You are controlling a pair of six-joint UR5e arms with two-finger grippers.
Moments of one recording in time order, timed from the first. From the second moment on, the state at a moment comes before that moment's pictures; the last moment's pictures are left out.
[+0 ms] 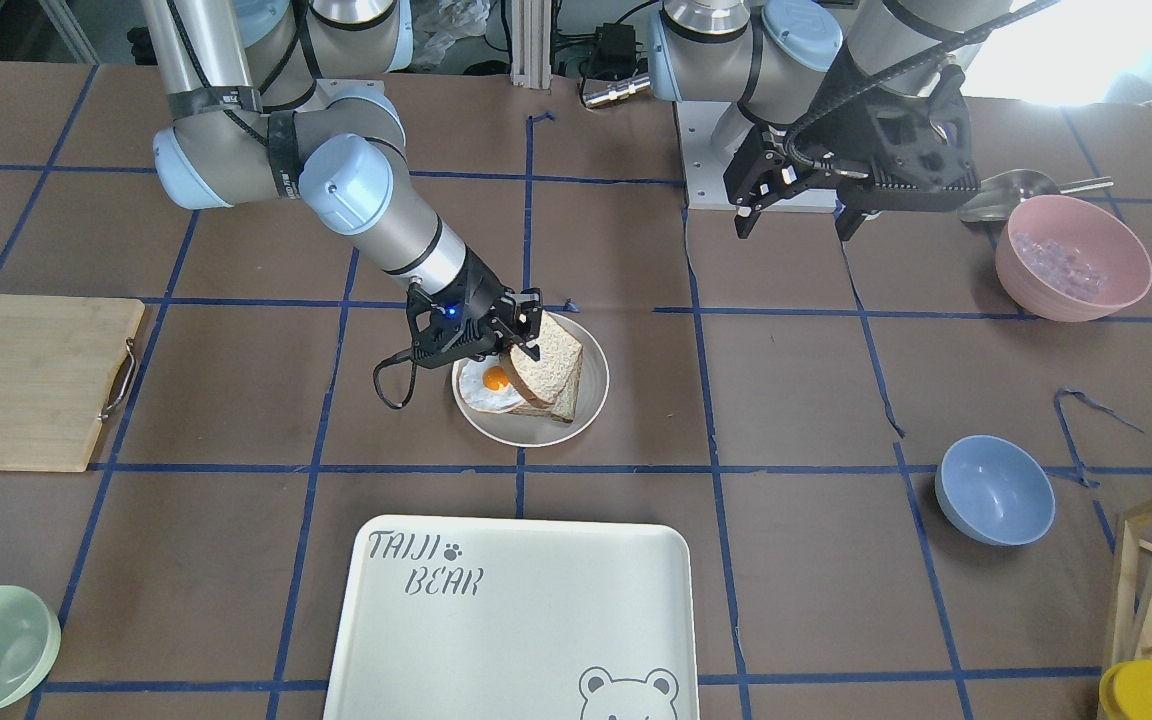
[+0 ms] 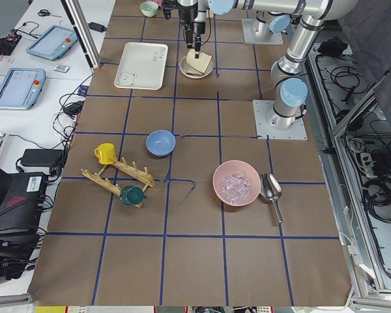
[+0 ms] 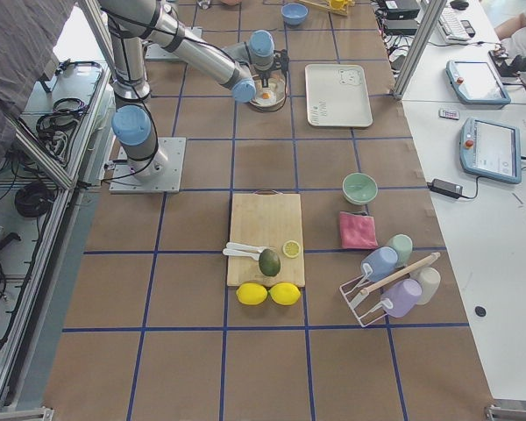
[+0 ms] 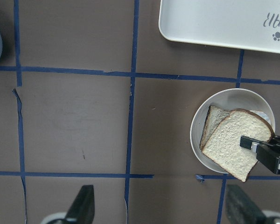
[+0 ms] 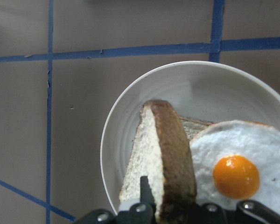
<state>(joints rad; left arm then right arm) -1.55 -1.54 -1.54 -1.67 1.50 -0.05 1.80 -1.34 2.14 -2.57 -1.08 0.23</state>
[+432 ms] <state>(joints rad) -1.55 -1.54 -1.54 -1.67 1.50 -0.05 1.80 -1.32 2.13 -2.57 -1.11 0.24</state>
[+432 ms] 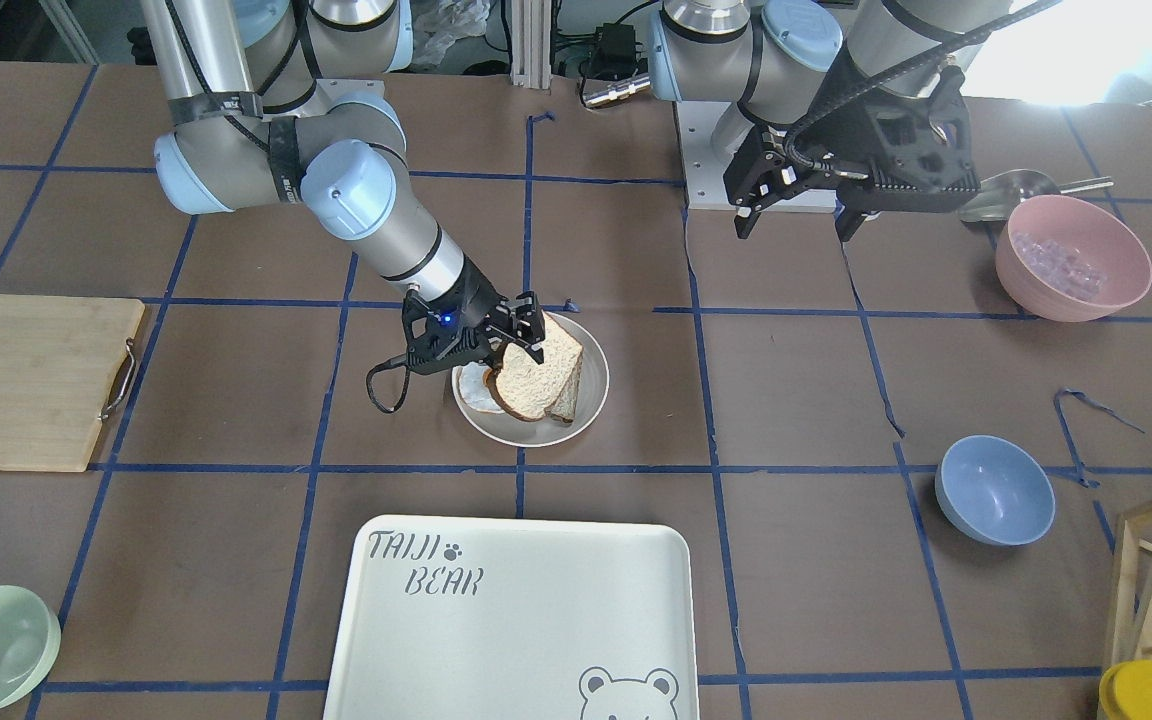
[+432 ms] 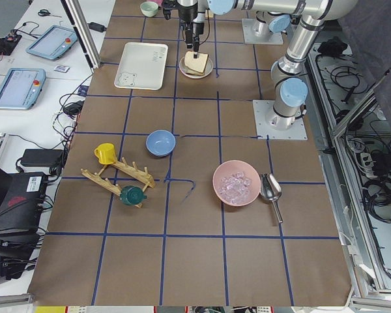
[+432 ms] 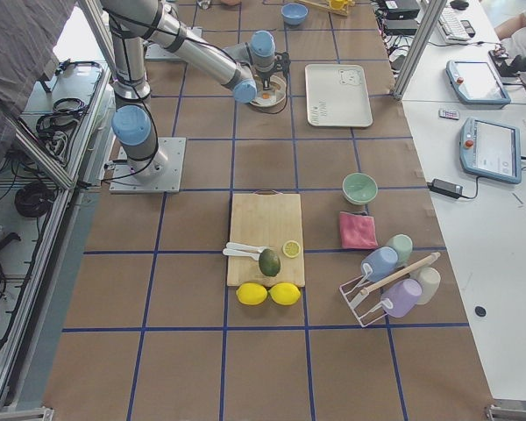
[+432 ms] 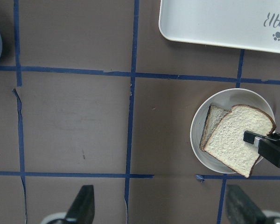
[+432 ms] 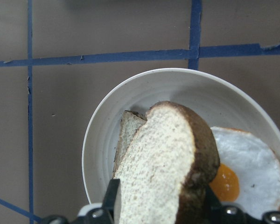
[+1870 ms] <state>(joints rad) -1.55 -1.55 -1.54 -1.65 1.49 -0.05 1.72 -1.35 1.44 -1.68 -1.41 0.05</state>
